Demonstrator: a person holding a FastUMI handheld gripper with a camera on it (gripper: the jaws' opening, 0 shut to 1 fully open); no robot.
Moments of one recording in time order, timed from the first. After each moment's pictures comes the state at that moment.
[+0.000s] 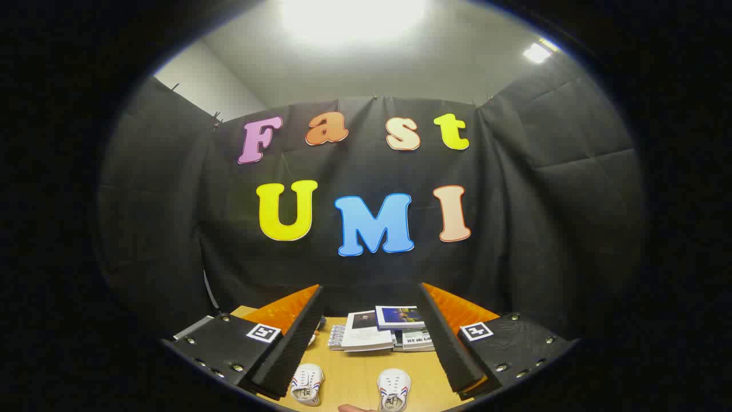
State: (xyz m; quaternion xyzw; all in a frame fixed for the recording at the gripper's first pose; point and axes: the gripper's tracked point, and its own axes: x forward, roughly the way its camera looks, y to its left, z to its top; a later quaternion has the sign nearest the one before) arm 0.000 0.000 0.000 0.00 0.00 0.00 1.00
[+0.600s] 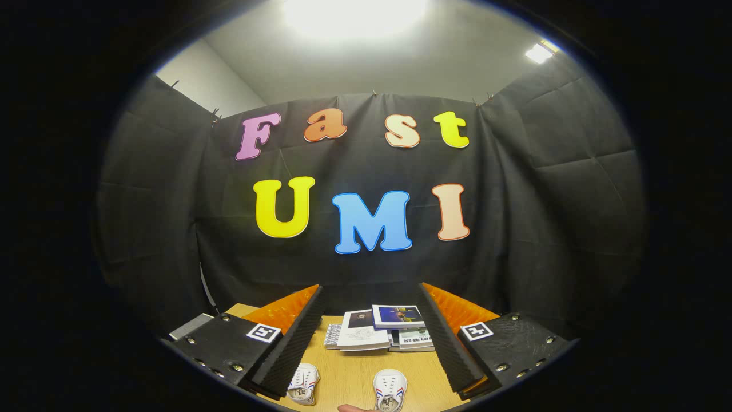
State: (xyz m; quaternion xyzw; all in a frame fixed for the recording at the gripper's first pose) arm 0.013 -0.009 0.000 -0.01 0.00 -0.01 1.00
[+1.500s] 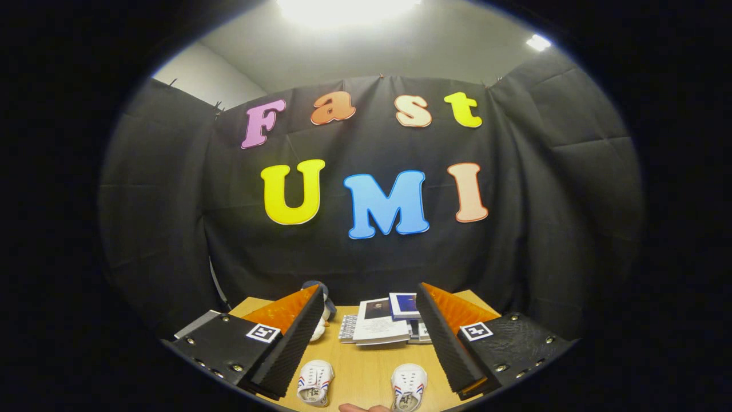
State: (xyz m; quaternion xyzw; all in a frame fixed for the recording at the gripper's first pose) arm 0.048 0.034 -0.047 0.02 0.06 0.05 1.00
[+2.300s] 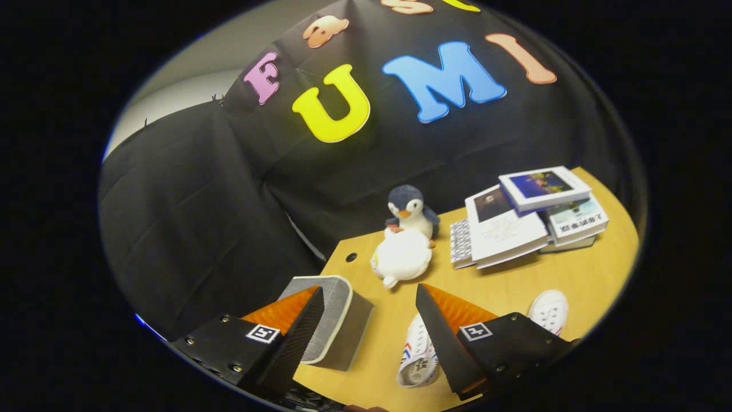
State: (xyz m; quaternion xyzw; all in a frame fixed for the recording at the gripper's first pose) arm 0.083 0.182 -0.200 0.21 0.30 0.26 0.89
